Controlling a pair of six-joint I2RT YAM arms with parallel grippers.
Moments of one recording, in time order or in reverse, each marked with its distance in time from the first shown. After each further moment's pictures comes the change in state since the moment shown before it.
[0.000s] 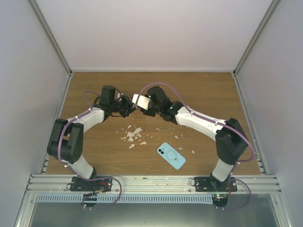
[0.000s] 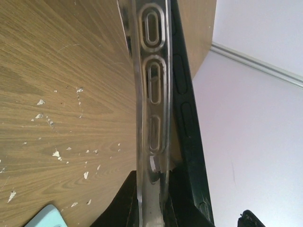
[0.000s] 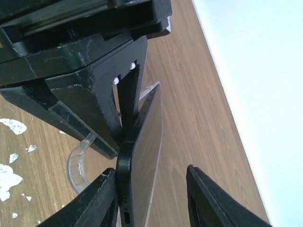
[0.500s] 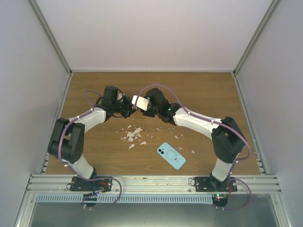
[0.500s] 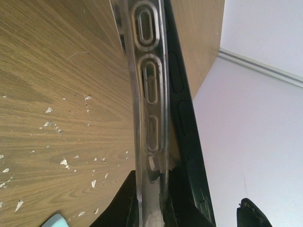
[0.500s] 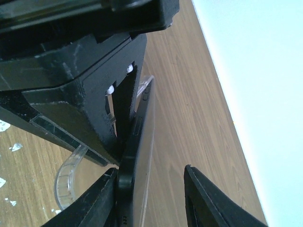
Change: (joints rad) left arm -0.032 0.008 0.005 -0.014 -0.064 0.019; right arm 0.002 0.036 -0.018 0.050 0.044 -0.014
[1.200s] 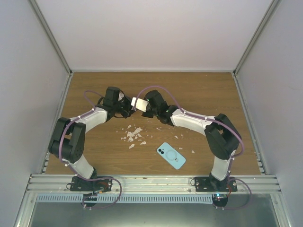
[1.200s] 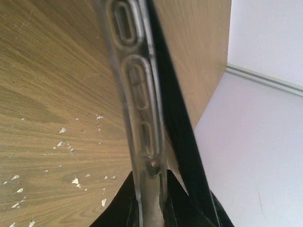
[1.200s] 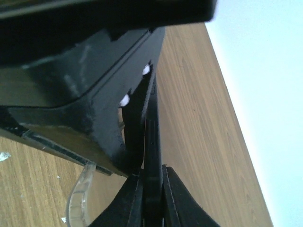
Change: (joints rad) left arm -0.023 0.006 0.000 -0.006 -0.095 0.020; right arm -0.013 0.064 -0.047 0.138 -0.012 -0.034
